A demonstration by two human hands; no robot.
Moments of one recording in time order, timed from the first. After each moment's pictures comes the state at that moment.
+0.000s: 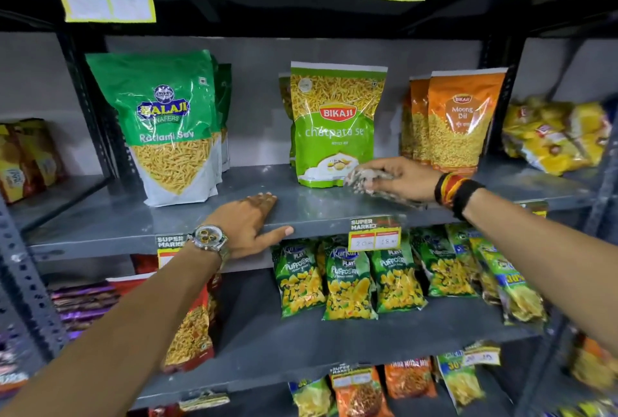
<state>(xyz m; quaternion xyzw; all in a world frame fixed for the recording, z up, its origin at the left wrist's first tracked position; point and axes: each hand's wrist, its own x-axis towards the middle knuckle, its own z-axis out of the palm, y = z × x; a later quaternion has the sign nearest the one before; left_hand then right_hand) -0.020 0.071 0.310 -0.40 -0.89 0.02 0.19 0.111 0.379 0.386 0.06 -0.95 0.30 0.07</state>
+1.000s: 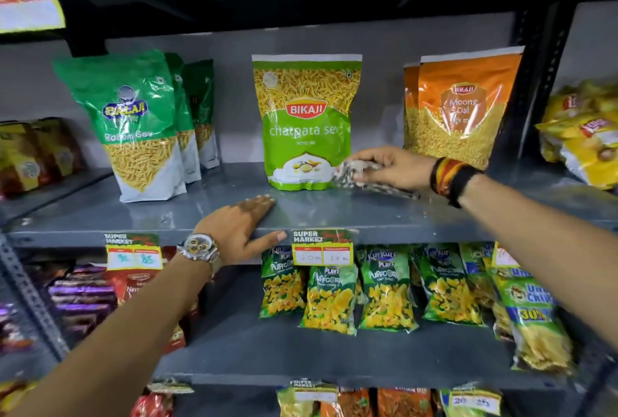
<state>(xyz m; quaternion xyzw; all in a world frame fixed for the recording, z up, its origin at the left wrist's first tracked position) 0.013 0.168 0.303 -0.34 -0.92 -0.01 0.19 0.080 0.496 0.398 0.19 -0.93 0.33 0.02</state>
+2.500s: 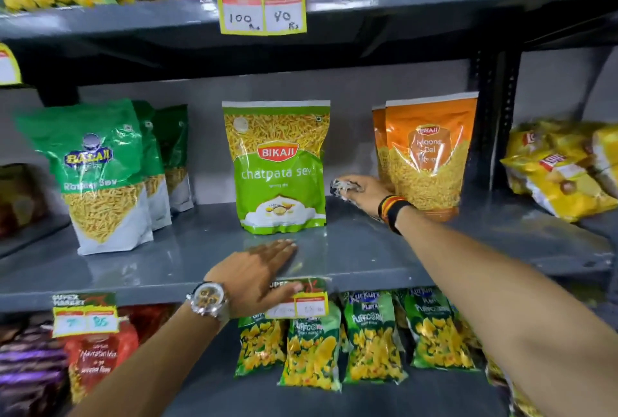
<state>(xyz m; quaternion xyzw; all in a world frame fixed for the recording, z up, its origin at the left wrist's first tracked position) 0.025 0.240 0.310 -0.43 -0.88 0.05 0.19 -0.024 0.539 0.370 0.03 -0.89 0.41 0.21</state>
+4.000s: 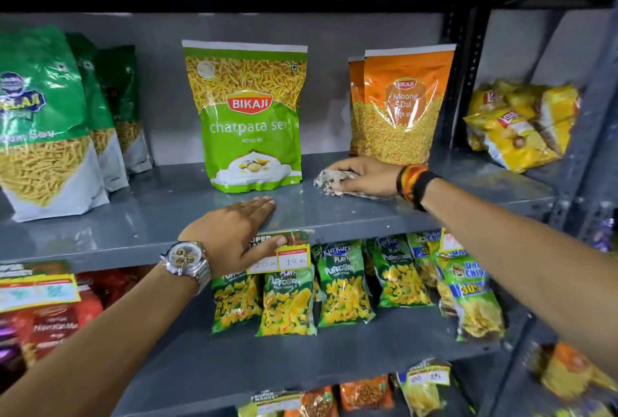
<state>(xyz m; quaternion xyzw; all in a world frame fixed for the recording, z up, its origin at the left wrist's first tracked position) 0.022 0.236 0.306 -0.45 -0.87 0.03 0.19 0.071 0.539 0.363 0.06 -0.95 0.31 0.02</state>
